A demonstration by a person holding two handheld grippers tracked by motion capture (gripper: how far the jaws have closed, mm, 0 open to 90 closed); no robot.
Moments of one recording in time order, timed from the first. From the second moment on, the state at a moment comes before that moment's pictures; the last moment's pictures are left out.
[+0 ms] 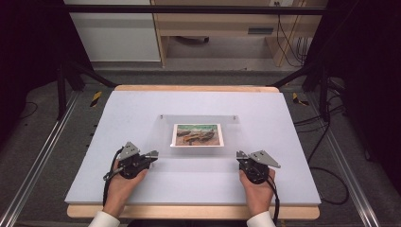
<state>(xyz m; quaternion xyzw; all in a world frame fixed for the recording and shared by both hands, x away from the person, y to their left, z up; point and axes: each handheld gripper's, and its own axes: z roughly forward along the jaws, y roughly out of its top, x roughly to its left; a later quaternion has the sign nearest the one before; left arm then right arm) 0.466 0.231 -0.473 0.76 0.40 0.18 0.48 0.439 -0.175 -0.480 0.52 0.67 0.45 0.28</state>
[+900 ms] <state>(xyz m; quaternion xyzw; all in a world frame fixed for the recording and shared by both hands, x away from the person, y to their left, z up) 0.466 0.229 -0.477 0.77 0.40 0.18 0.46 0.440 -0.175 -0.486 0.52 0.67 0.45 0.27</state>
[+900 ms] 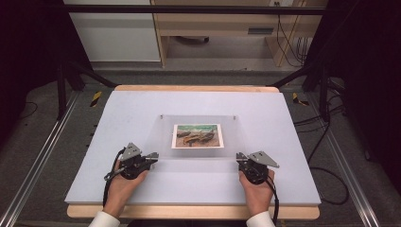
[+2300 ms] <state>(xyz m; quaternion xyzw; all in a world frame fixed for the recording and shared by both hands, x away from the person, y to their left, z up) 0.500 0.229 -0.412 0.78 0.40 0.14 0.45 0.464 -0.203 -0.418 0.47 0.75 0.42 0.22</state>
